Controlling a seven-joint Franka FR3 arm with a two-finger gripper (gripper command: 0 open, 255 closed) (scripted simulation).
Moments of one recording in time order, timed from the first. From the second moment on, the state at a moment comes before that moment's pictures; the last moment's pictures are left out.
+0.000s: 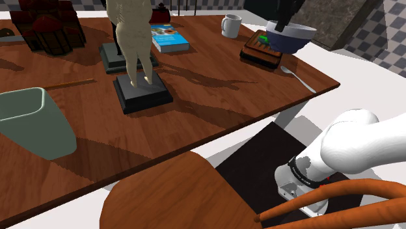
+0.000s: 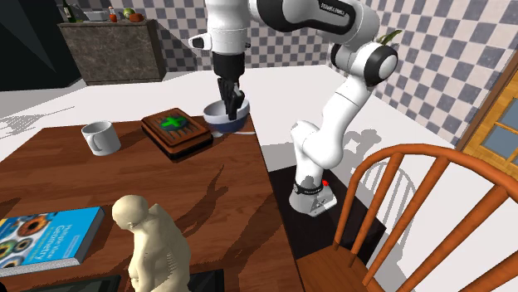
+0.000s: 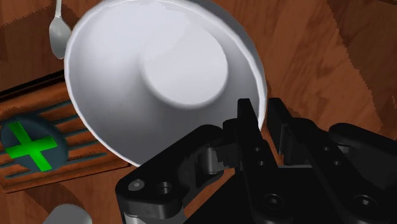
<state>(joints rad) 0.03 -0.64 0.06 -1.99 0.00 1.38 -0.02</state>
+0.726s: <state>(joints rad) -0.02 -0.38 -0.11 -1.74 -0.08 1.39 -0.24</state>
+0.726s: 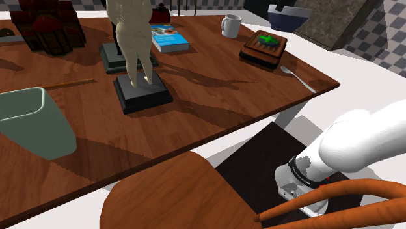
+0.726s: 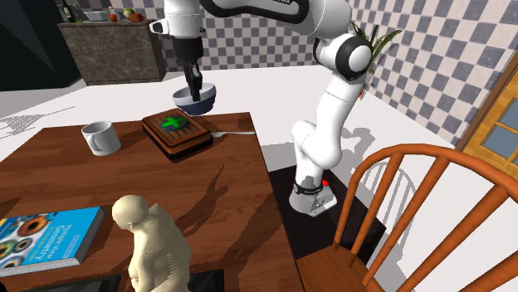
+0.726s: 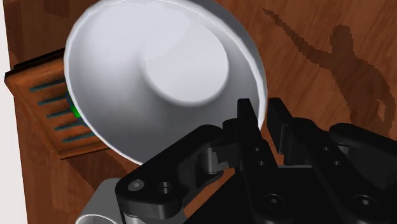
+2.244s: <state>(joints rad) -0.11 -0.02 -0.29 -1.44 -0.03 1.46 -0.50</state>
